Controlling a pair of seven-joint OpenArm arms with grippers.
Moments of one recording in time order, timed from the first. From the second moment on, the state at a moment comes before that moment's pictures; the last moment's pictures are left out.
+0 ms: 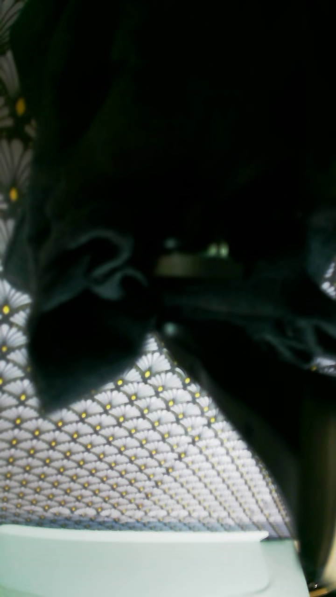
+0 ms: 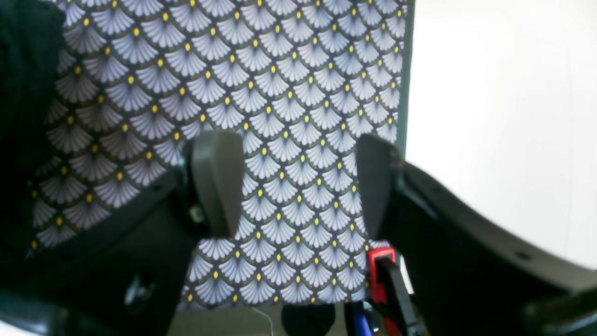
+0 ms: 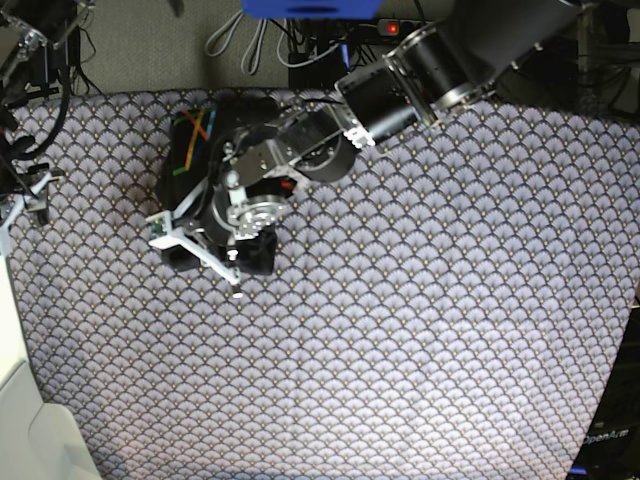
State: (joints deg) left arm -23.9 7.2 58.3 67.9 19.6 -12.4 39.9; right arm -7.1 16.7 41.4 109.0 16.1 39.7 -64.0
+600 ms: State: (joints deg) left arm -21.1 7.5 39.6 83.7 19.5 -12.0 39.5; right arm -6.9 17.0 38.6 108.9 15.9 39.7 -64.1
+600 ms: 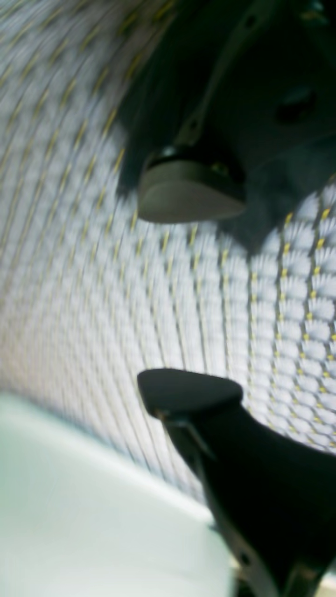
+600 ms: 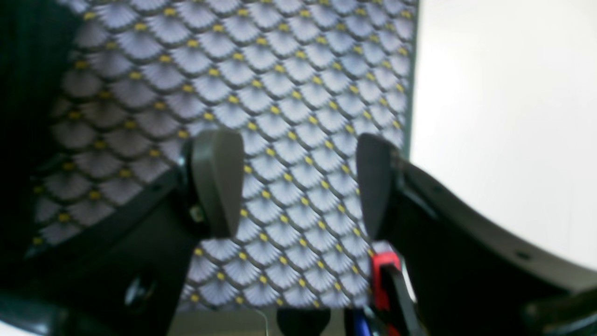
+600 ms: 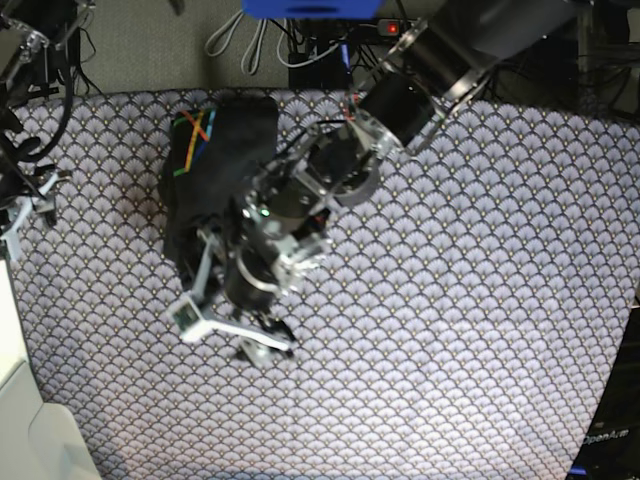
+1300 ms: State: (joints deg) left arm 6.7 0.2 -3.9 106.0 19.5 -12.2 41.1; right arm -3.8 16.3 13.7 109.7 19.6 39.7 -63.8
